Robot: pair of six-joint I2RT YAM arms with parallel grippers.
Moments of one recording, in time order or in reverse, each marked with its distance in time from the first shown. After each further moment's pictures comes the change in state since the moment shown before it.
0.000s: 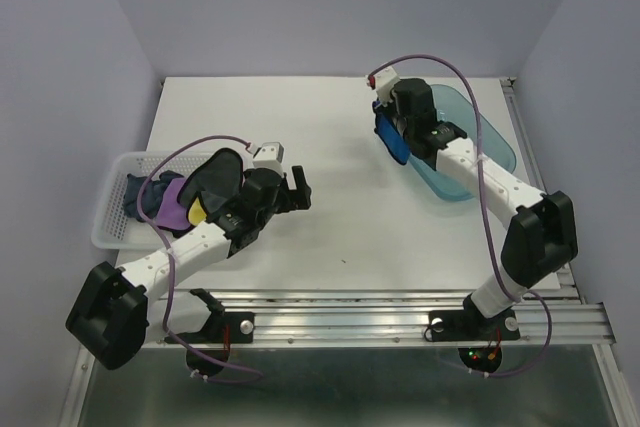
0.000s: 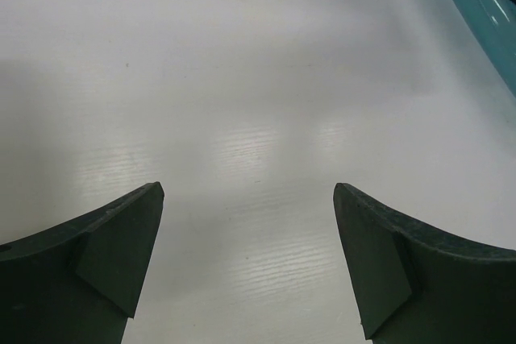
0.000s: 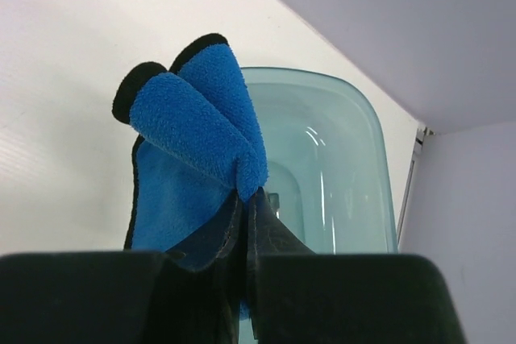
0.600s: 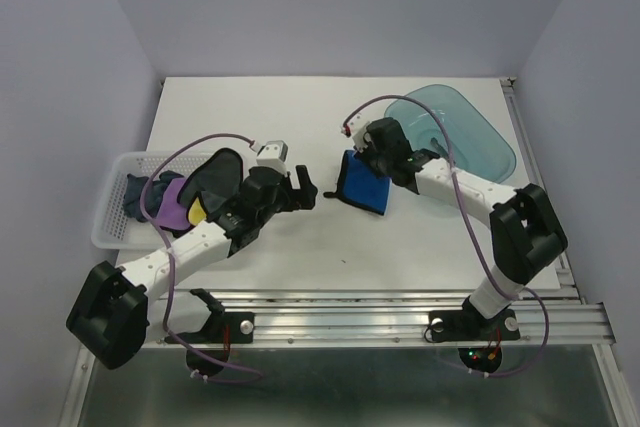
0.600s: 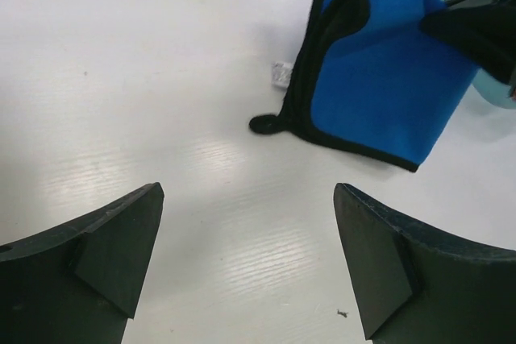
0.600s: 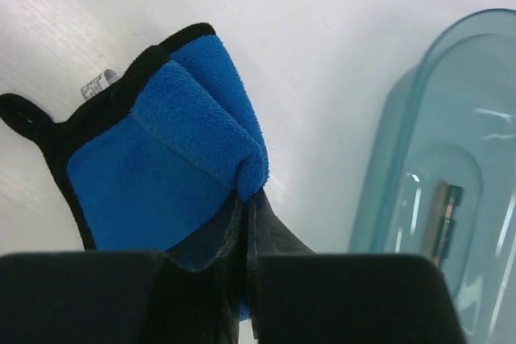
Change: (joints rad) left arm 0.000 0.010 0.014 0.036 0.088 0.002; right arm 0.119 0.043 -0.208 -0.008 -0.210 0.124
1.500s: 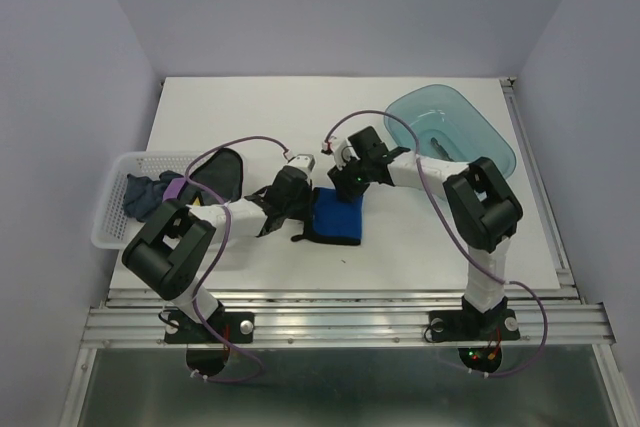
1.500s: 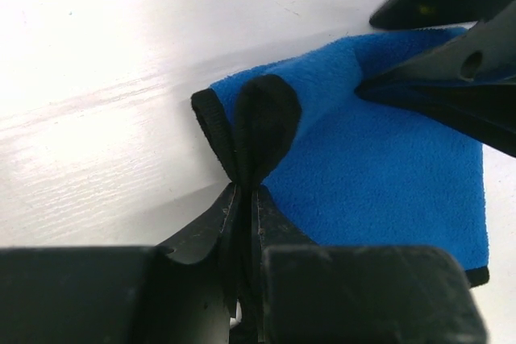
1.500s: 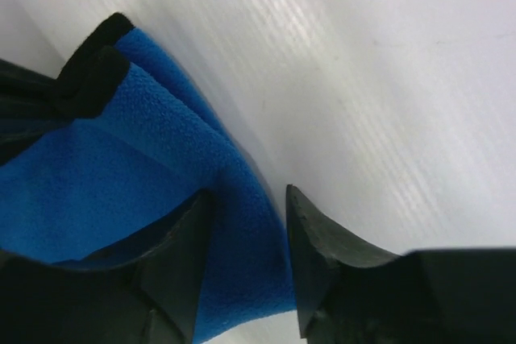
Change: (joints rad) left arm 0.003 0.430 0.065 0.081 0.108 0.082; right arm -0.008 0.315 0.154 -0.100 -0.493 0.084
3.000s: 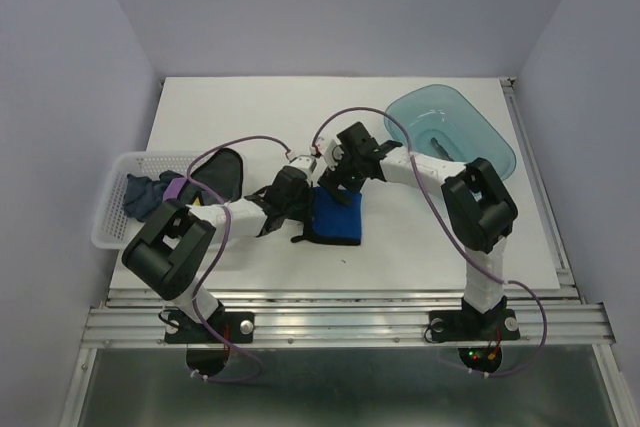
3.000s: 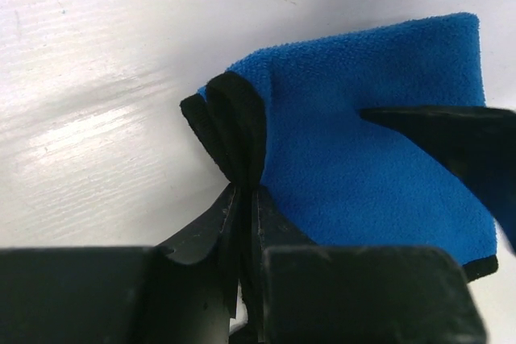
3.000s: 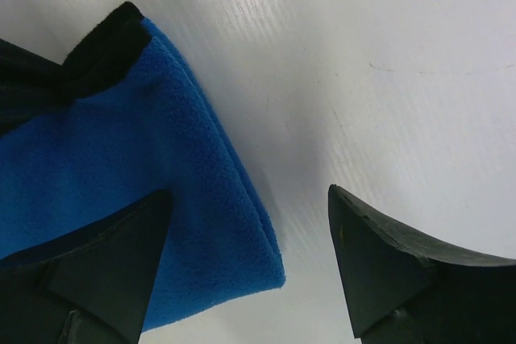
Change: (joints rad) left arm 0.000 0.000 0.000 -0.015 0.014 0.034; right arm 0.050 -0.017 0.082 -0.116 0.084 -0.134
